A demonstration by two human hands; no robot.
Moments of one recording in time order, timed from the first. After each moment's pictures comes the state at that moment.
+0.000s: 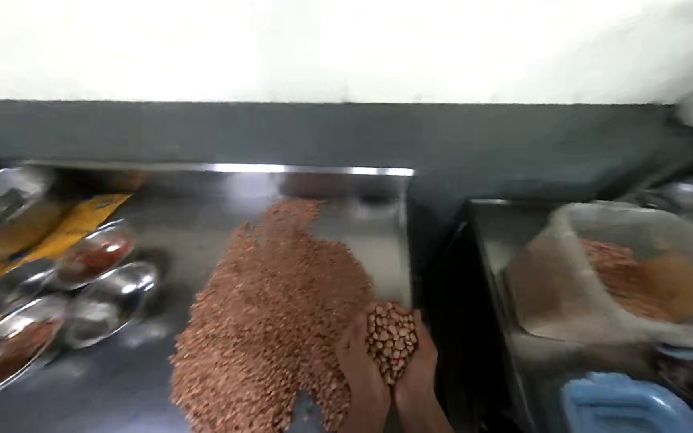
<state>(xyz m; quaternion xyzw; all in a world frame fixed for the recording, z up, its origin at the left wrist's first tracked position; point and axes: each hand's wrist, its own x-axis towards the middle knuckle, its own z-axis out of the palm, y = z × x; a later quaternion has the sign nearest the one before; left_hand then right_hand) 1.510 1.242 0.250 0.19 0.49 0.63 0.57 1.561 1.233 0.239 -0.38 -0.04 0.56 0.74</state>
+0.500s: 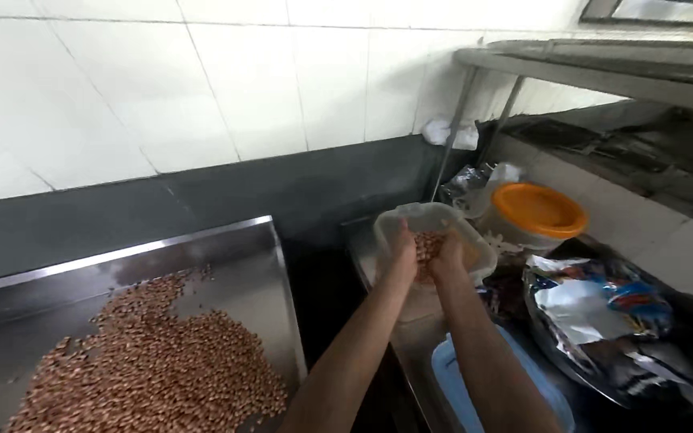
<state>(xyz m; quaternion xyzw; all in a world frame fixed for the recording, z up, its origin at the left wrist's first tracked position) 1.879 1.286 0.340 0.40 0.42 0.28 0.76 1.924 1.245 0.331 -0.51 0.07 0.27 0.82</state>
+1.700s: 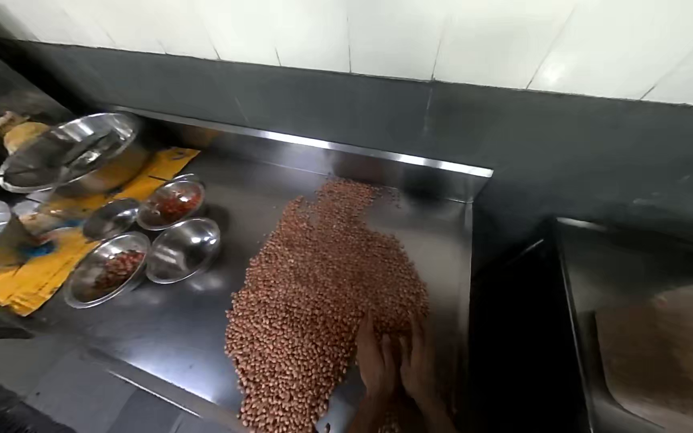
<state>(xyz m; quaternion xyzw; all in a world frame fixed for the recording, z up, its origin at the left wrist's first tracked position) 1.435 1.259 0.037 0.54 0.70 0.41 0.22 1.534 1.262 0.039 -0.67 -0.63 0.22 0.32</state>
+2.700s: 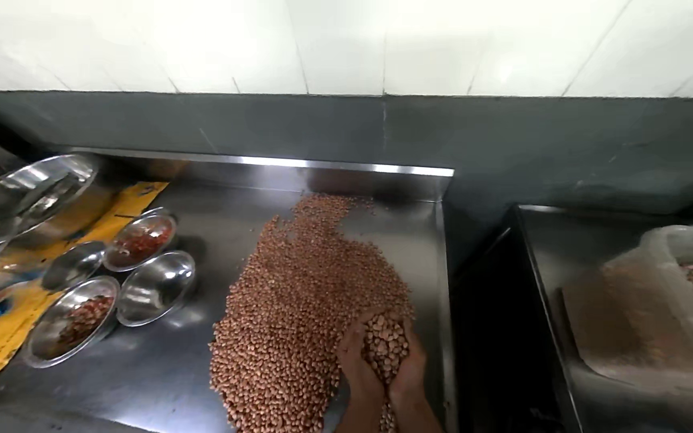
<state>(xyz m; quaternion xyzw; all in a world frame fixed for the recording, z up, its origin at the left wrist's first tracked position) 1.439 1.278 0.167 0.27 0.47 0.67 0.51 1.495 1.274 0.177 -0.39 -0.03 0.61 0.69</state>
